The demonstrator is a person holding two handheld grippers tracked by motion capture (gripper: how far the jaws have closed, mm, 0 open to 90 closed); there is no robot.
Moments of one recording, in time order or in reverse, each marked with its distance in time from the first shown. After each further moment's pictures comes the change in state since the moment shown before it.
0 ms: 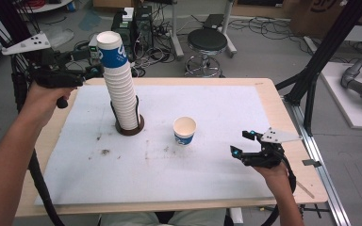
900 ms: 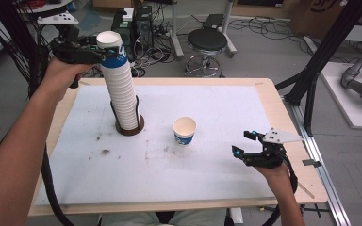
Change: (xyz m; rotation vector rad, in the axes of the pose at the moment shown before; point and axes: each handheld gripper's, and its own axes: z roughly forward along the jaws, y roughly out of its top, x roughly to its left) left arm 0.020 0.026 0.055 0.156 0.074 0.021; right arm -0.002 -0.002 -0.004 -0.009 -0.001 0.012
